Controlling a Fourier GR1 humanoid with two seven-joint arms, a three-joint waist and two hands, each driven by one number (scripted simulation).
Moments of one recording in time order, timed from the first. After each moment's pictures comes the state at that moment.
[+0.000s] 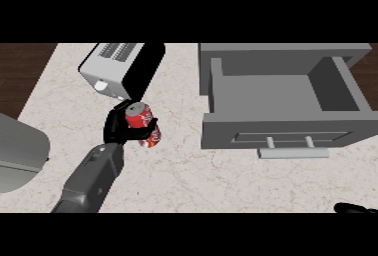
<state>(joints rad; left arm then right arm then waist) -0.69 0.08 0.23 -0.29 0.17 0.00 -0.70 0.11 -0.07 -0.29 -2.25 -0.07 0.09 0.28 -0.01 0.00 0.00</state>
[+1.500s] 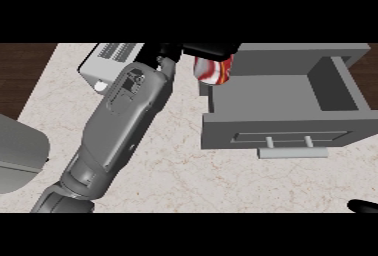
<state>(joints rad) -1.10 0.00 -0.08 -0.91 0.18 0.33 0.16 0.06 -0.11 -0.33 -2.27 -0.09 0.08 0.34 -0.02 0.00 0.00</state>
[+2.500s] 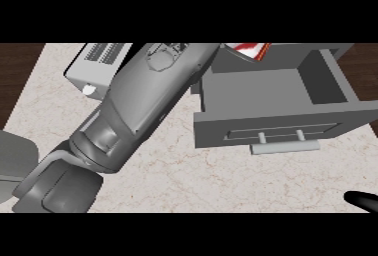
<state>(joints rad) -1.52 0.00 -0.24 -0.49 0.38 0.47 0.16 -0.02 -0.13 -0.31 -2.26 -0.09 0.07 0.38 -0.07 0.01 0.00</state>
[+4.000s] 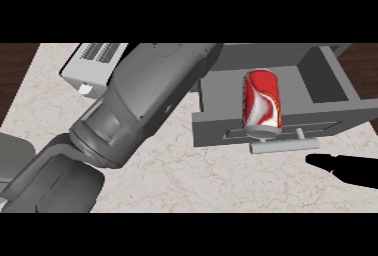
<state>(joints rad) -1.63 0.00 -0.30 -0.32 0.60 0.65 0.02 -0.21 -0.31 -0.13 -2.10 0.28 0.13 0.24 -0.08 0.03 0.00</state>
